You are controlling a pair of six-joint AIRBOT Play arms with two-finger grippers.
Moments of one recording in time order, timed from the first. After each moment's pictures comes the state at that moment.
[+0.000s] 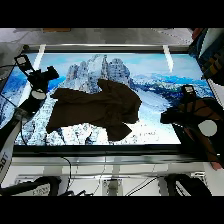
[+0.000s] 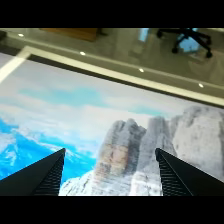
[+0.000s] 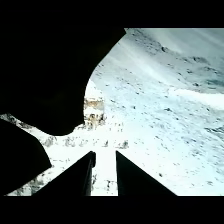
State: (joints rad) left arm -0.04 -1.36 1.05 0.68 0.23 -0.84; right arm 0.03 -0.76 0.70 -1.22 0.82 1.38
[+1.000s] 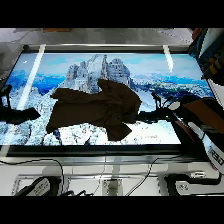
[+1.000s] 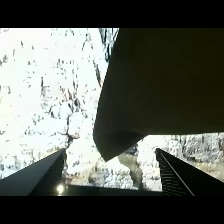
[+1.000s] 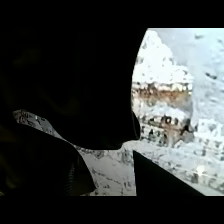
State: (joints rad) left arm 0.48 -1.13 0.96 1.27 -1.16 -1.20; right arm 0.03 -1.49 0.88 -0.72 0.94 1.11
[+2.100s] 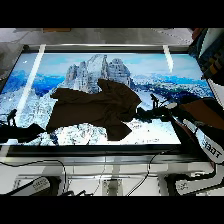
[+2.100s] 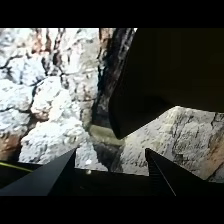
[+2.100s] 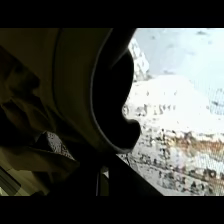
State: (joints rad) left arm 0.68 -1.28 0.75 1.03 -1.13 -1.04; right arm 0.03 -1.58 0.90 -0.50 0.92 1.10
